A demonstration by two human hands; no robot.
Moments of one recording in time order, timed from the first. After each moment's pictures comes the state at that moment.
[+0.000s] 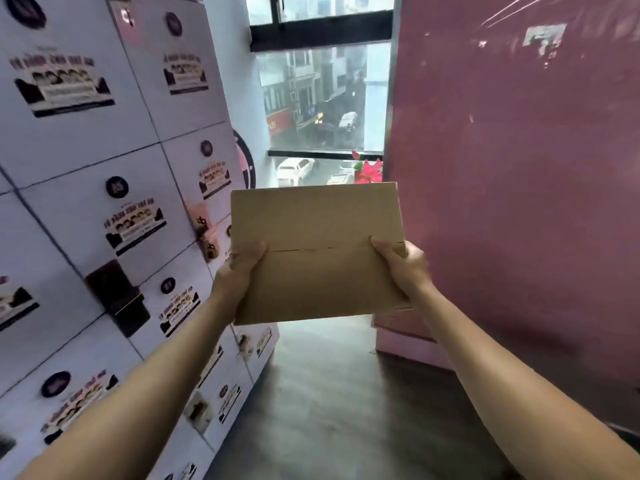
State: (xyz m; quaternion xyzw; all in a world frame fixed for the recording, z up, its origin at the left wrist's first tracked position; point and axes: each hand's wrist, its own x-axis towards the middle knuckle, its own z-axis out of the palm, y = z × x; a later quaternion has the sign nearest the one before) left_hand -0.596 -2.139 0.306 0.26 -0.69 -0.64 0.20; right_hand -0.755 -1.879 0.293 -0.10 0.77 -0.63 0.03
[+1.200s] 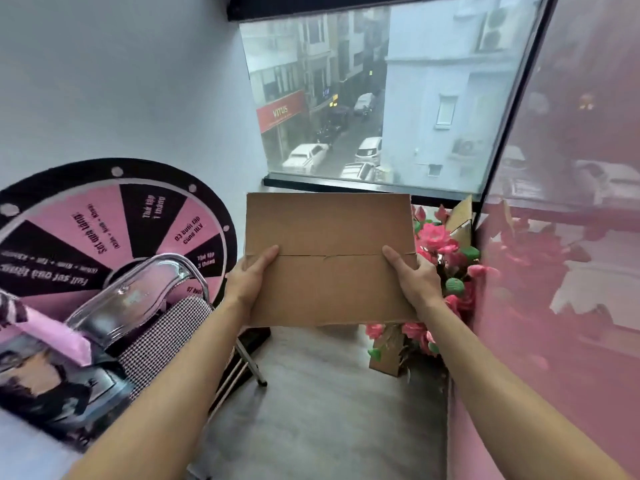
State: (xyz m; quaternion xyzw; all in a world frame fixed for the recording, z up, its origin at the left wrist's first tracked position) left_hand -1.403 -2.600 0.281 0.32 -0.65 -0.66 0.20; right_hand -1.550 -2.340 0.257 -0.06 0.77 -0.63 0.08
